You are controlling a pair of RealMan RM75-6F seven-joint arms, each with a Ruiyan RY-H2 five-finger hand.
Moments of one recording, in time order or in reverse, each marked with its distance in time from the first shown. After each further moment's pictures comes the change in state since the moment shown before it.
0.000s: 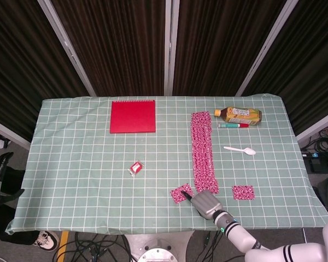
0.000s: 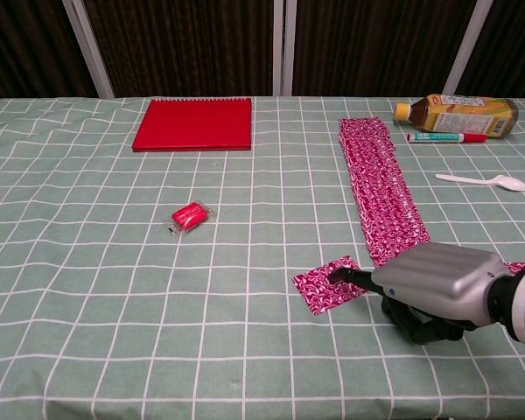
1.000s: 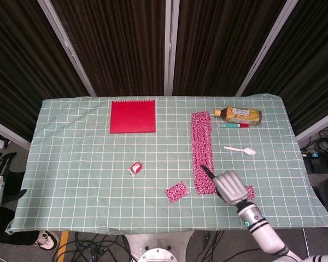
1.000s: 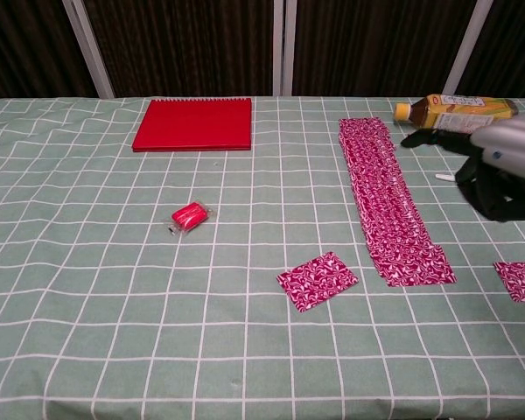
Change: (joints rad) left arm -0.005 -0.012 0.002 -0.010 0.011 -0.008 0.031; right arm -0.134 0.243 -0.036 -0.078 -0.399 0.372 0.295
